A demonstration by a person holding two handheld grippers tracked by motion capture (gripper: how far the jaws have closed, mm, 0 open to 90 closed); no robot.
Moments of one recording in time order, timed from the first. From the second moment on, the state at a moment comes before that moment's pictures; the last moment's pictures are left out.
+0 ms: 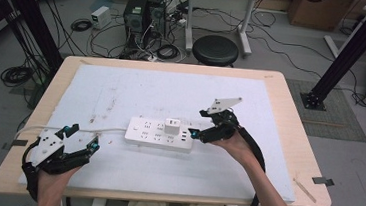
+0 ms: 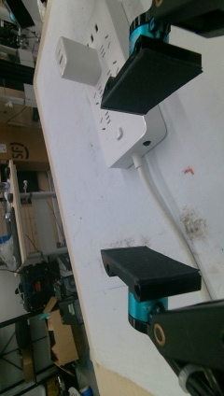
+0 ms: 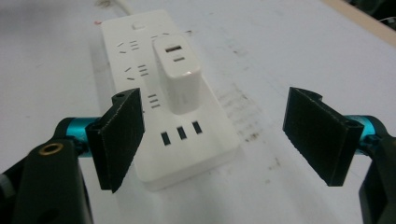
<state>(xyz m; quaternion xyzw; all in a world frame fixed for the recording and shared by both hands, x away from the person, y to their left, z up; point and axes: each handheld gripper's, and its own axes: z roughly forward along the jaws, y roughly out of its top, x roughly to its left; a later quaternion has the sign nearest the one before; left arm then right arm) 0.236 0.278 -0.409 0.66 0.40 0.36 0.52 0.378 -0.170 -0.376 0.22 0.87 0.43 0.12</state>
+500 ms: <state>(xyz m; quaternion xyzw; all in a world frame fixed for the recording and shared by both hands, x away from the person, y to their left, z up) 0.244 0.279 -0.408 0.66 0.41 0.36 0.52 0.322 -0.239 -0.396 0.33 0.76 0.52 0.22</state>
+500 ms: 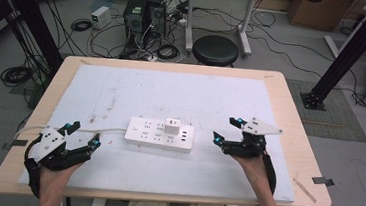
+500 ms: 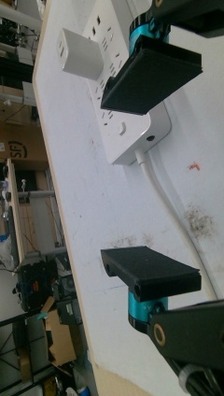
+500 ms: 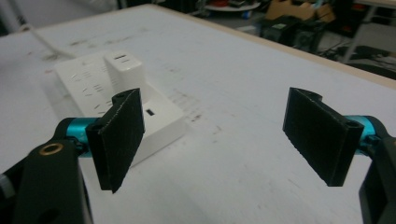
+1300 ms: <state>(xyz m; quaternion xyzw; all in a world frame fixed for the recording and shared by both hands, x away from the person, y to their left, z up) 0.258 0.272 -0.414 0.67 0.41 0.35 0.52 0.280 -0.308 -0.425 0.42 0.69 0.53 0.25</state>
